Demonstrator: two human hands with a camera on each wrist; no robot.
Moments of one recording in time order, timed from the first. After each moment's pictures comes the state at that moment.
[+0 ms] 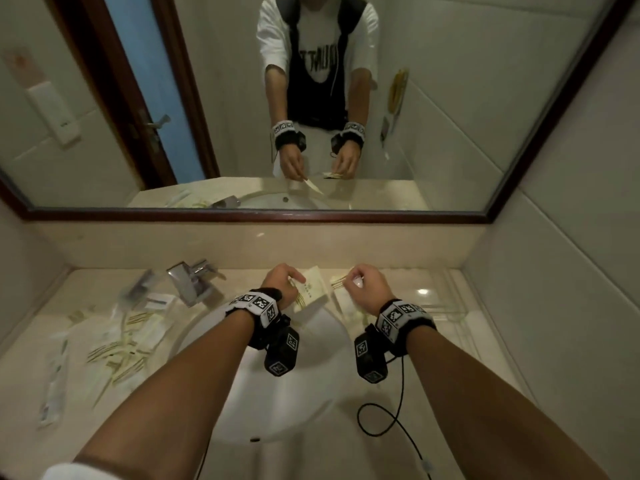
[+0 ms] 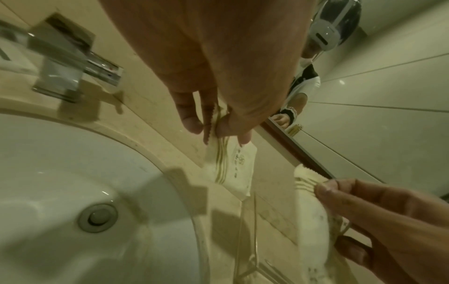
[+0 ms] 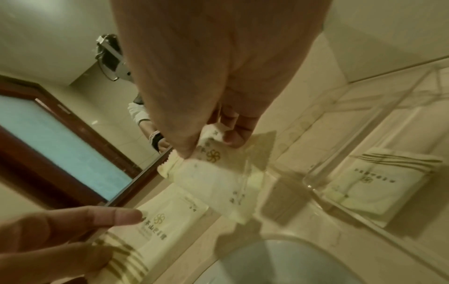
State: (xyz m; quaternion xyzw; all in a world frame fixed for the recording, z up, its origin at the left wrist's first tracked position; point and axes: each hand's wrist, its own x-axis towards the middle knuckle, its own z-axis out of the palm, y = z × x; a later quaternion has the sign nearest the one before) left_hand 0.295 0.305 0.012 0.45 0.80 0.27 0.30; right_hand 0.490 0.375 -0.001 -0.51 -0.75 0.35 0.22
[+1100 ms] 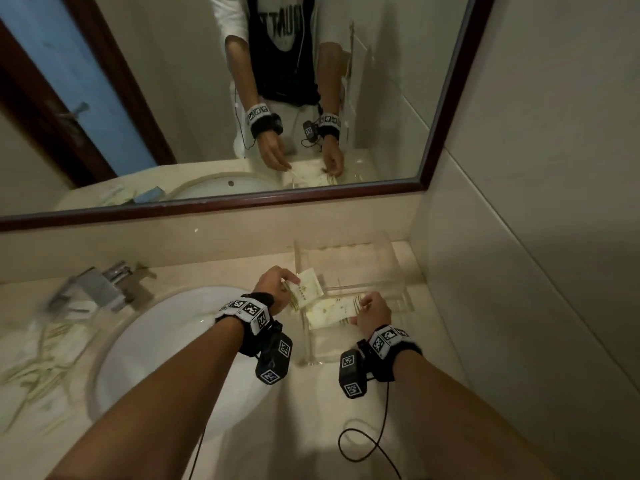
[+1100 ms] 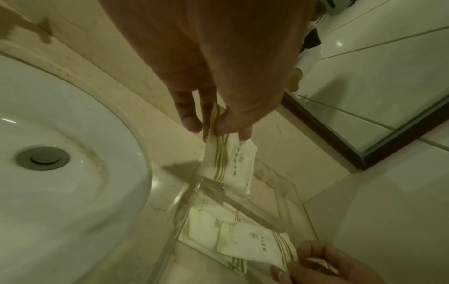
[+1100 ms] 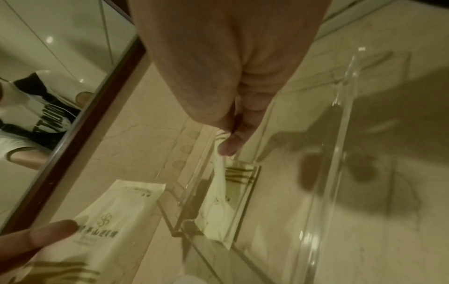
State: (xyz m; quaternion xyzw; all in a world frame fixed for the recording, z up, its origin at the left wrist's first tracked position) left_hand 0.441 0.368 -0.031 0.50 0.79 0.19 0.29; right_hand 0.648 0.396 -0.101 -0.70 -0.48 0.48 0.23
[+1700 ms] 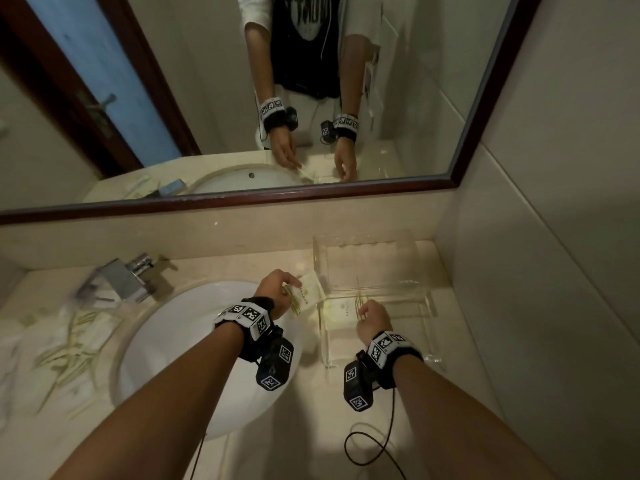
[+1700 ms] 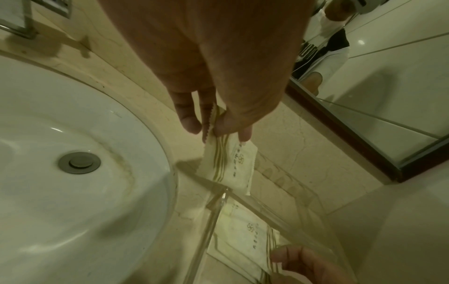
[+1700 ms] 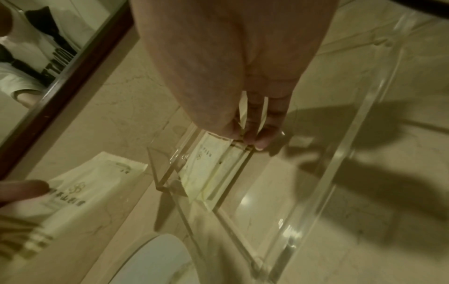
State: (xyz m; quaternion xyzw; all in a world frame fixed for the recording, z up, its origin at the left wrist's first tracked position) left_hand 0.415 0.359 -0.036 0.47 0.81 0.18 0.30; right_hand 0.619 0.398 -0.128 -0.67 -0.61 0.42 0.12
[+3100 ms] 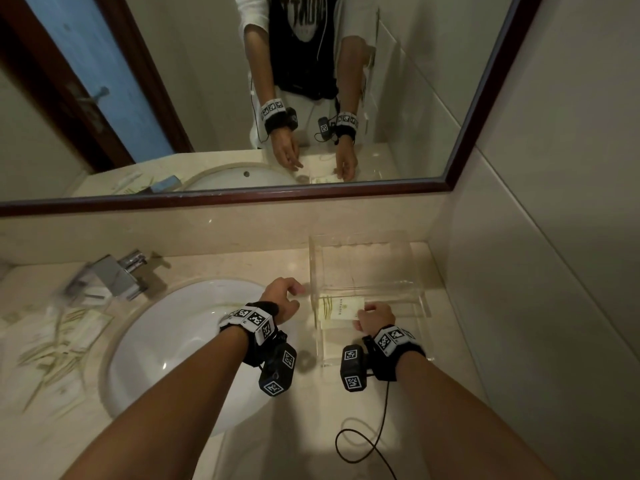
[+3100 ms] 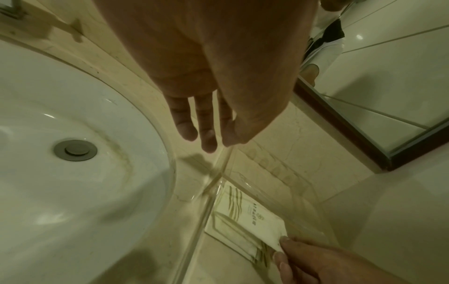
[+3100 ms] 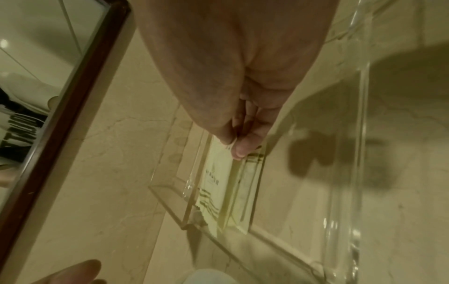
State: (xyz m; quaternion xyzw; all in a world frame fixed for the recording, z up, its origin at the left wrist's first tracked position) left_hand 0.421 0.355 -0.053 0.52 0.78 0.15 0.31; right_hand 0.626 0.412 -0.128 -0.70 -0.45 0.52 0.18
